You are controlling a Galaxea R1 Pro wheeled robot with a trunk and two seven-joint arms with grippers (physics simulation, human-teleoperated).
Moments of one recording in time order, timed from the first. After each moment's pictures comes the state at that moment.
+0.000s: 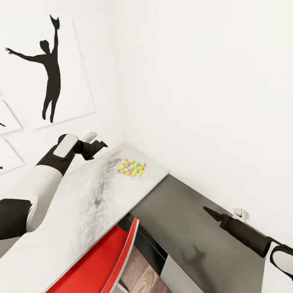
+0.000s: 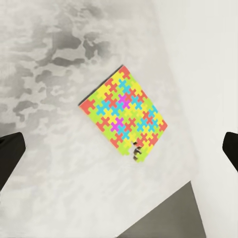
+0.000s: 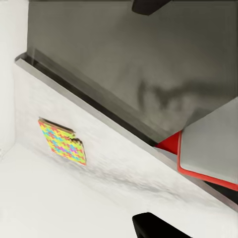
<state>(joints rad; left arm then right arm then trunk) -1.31 0.15 -0.17 -0.60 1.19 0.73 0.53 -0.57 -1.02 1.15 -1.59 -1.80 -0.28 0.17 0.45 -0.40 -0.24</state>
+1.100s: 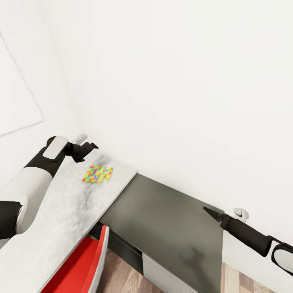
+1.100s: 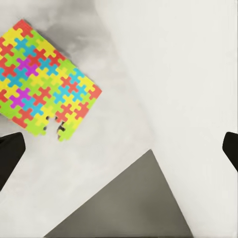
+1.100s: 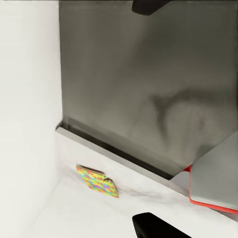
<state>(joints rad) -1.30 0.23 -0.16 -0.58 1.19 0.73 0.51 -0.57 -1.03 1.14 -1.59 -1.81 -0.24 0.17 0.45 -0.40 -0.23</state>
